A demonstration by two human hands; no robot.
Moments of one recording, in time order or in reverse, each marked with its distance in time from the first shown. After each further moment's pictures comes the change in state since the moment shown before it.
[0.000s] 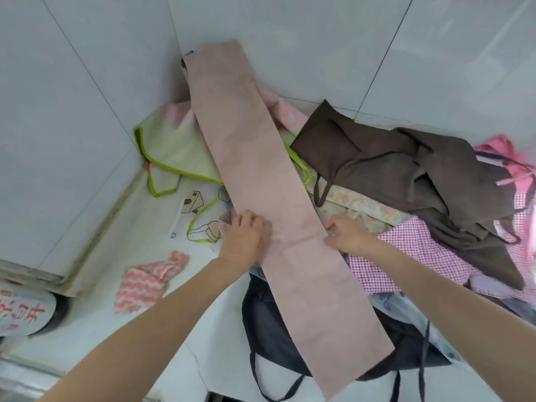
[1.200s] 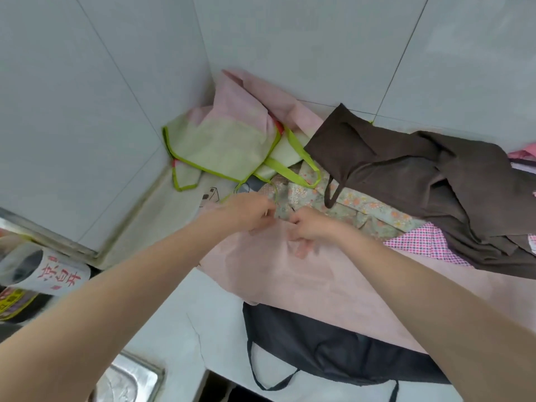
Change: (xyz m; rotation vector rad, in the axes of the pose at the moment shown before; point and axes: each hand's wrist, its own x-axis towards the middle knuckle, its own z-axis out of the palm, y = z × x) left_hand 0.027 -0.005 -0.075 -0.012 -0.352 0.105; right_hand 0.014 -0.059 0.013 0.086 -0.366 -0.196
